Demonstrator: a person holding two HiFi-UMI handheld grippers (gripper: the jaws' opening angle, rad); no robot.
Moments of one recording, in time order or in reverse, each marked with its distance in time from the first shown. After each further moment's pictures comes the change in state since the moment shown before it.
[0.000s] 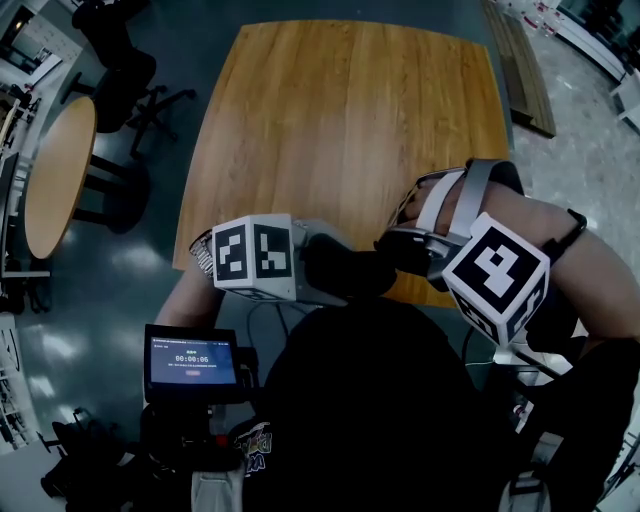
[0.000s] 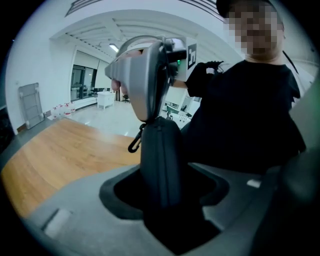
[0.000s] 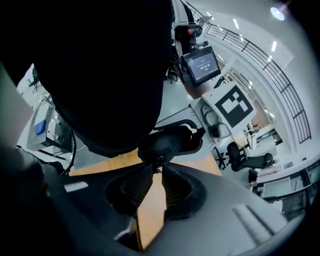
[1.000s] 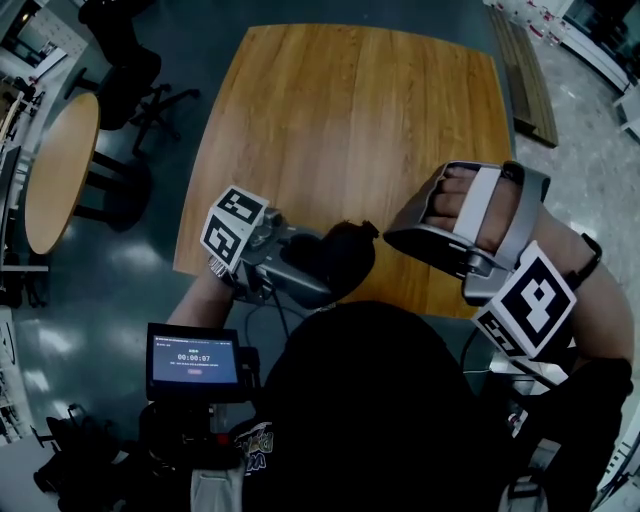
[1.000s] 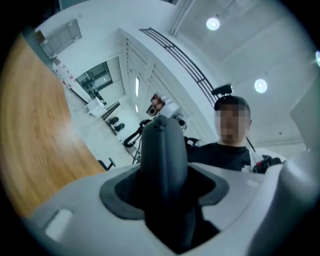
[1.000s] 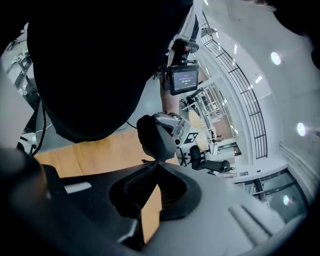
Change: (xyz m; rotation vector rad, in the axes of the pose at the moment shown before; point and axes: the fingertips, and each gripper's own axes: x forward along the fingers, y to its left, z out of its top) left arm -0.057 -0.011 0.039 -0.404 -0.693 -0.468; right arm -0.040 -0.040 -0.007 -0.104 0.090 -0.423
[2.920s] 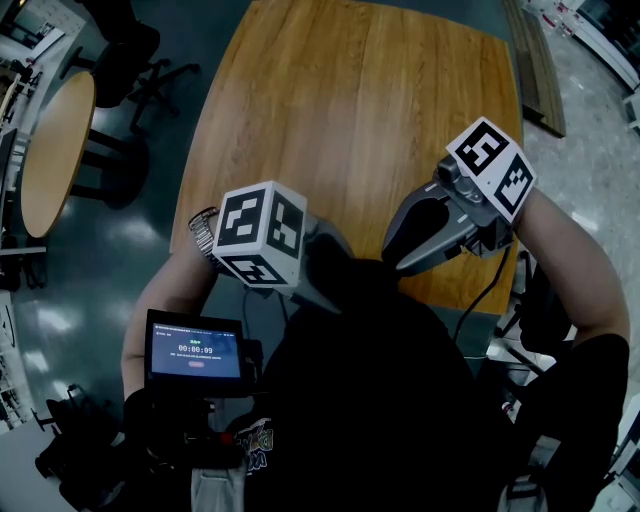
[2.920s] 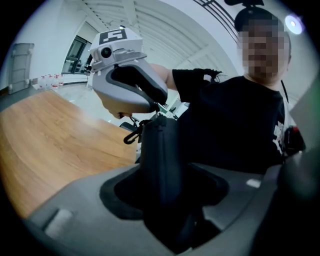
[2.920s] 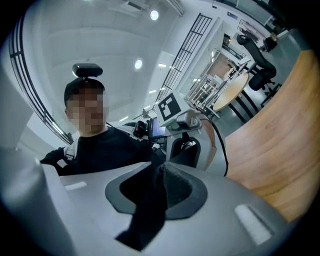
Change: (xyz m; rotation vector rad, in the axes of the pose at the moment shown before) left arm 0.013 0.016 -0.064 0.167 0.725 0.296; right arm 0.006 0.014 0.025 1.389 -1.044 0.965
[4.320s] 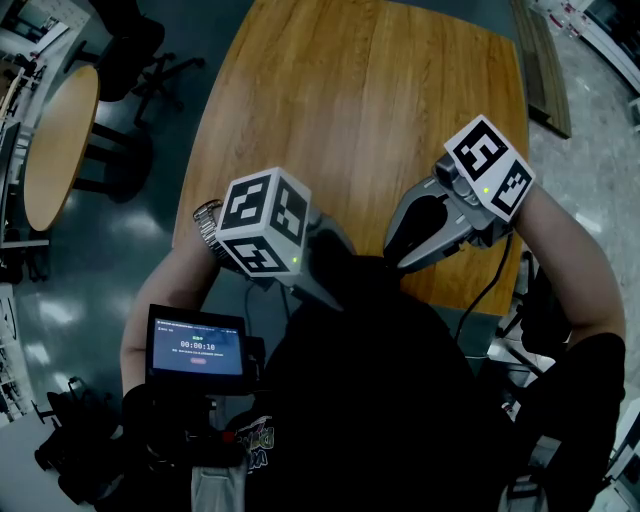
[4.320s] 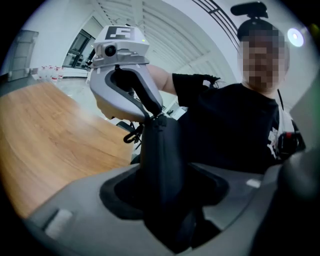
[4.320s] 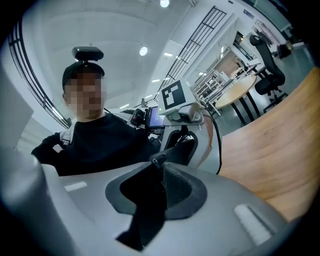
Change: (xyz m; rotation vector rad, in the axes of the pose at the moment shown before) left arm -0.004 -0.002 0.002 -0.052 -0.035 -0.068; right arm 0.004 -0.011 -0.013 -0.089 0.125 -0.018
